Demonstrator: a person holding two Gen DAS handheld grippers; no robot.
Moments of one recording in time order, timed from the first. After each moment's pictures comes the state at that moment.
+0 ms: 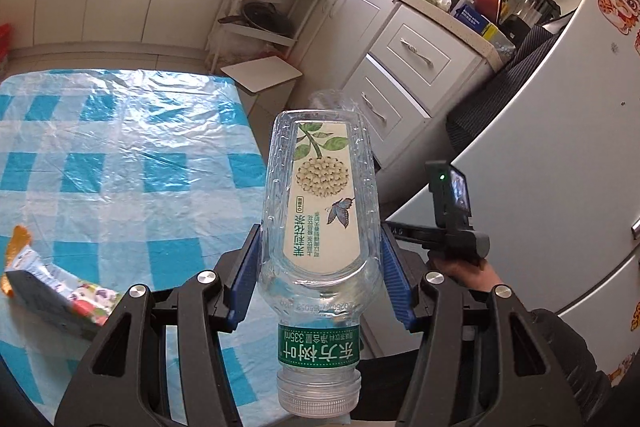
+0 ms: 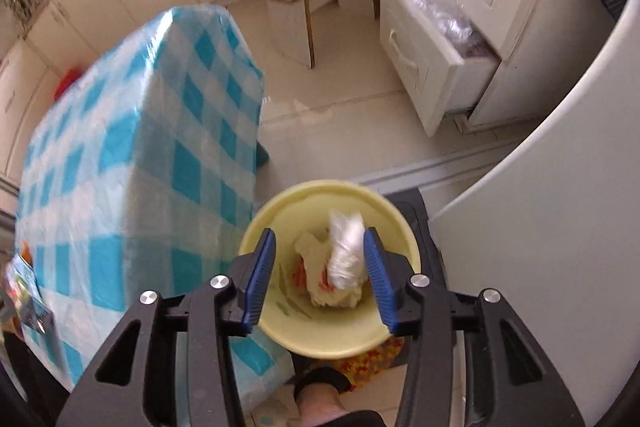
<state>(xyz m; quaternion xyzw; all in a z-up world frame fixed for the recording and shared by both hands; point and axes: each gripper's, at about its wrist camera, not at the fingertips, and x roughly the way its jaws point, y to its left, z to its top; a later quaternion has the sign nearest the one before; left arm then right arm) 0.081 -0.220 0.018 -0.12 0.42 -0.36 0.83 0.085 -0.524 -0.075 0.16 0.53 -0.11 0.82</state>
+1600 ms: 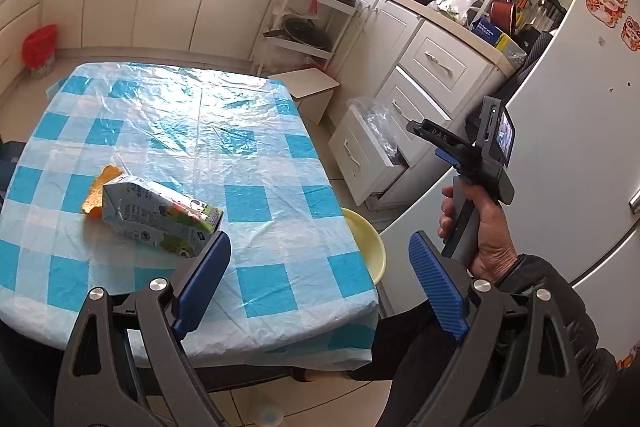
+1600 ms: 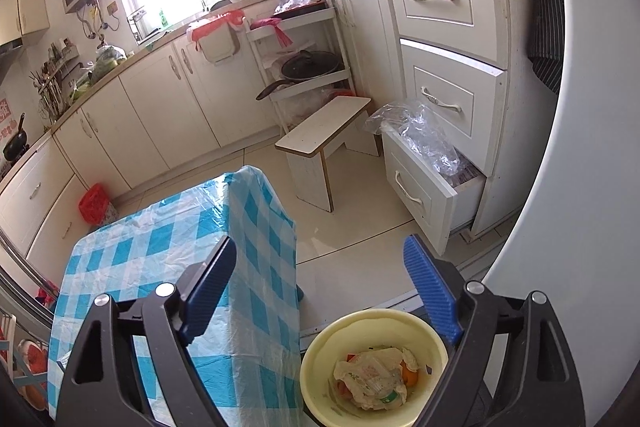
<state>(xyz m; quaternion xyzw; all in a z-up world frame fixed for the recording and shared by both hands) -0.008 -0.132 0.041 -0.11 0.40 -0.29 0.86 0.071 -0.497 0.015 0.18 0.31 -0.15 0.92</state>
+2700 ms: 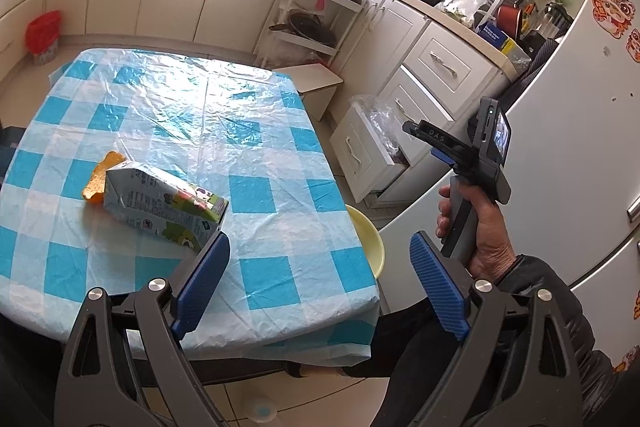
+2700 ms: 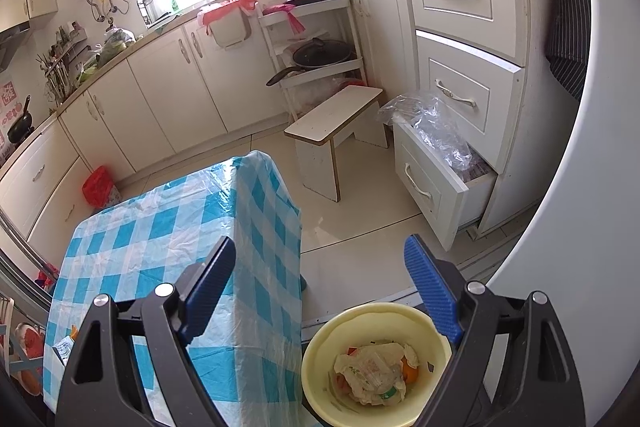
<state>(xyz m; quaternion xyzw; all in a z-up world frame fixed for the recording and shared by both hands) -0.010 -0.127 0.035 -0.13 0.41 -0.28 0.86 0.080 -0.488 0.009 0.16 0.33 -0.13 0.92</state>
